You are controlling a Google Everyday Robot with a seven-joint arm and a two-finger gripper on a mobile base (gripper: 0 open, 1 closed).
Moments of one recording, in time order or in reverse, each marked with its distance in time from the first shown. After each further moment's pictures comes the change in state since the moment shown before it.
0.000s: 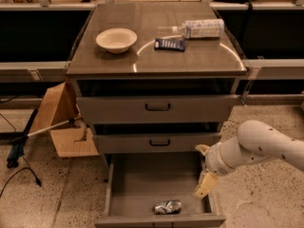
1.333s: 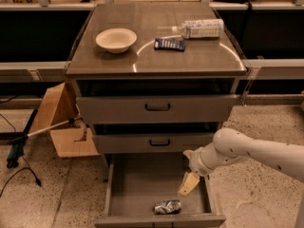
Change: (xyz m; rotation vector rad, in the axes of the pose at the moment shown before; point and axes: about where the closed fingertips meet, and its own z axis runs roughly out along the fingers) arm 0.020 -0.035 0.103 -0.042 0.007 0.060
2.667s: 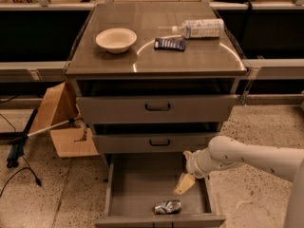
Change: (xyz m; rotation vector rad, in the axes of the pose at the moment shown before) arm 0.011 -0.020 0.029 0.100 0.002 0.039
